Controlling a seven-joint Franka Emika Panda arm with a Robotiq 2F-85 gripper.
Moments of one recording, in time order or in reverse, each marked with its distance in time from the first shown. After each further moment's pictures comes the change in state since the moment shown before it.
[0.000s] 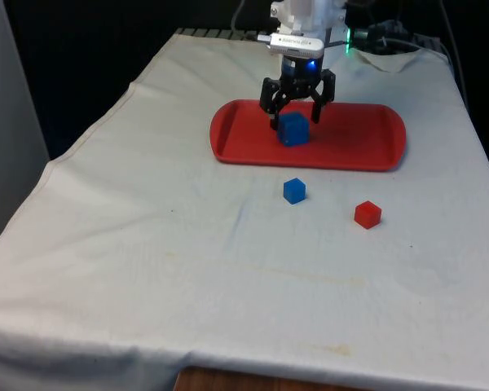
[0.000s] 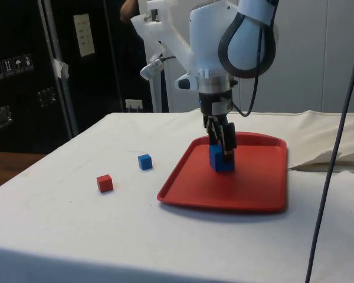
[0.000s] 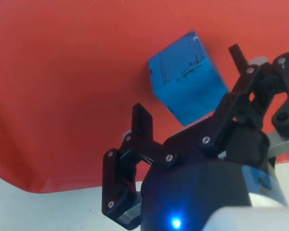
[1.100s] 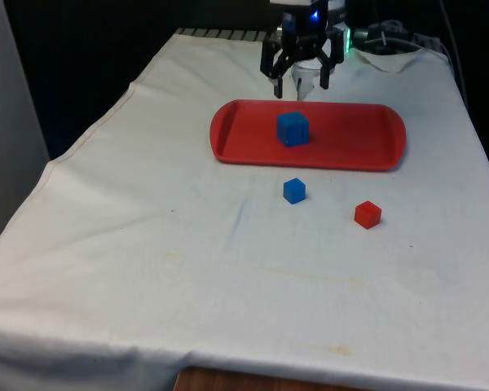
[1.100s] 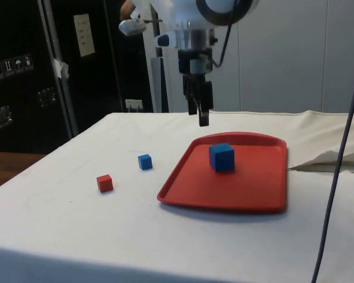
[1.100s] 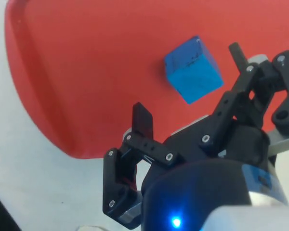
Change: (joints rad) arm -0.008 -0.203 -0.012 0.114 -0.008 -0.260 -0.005
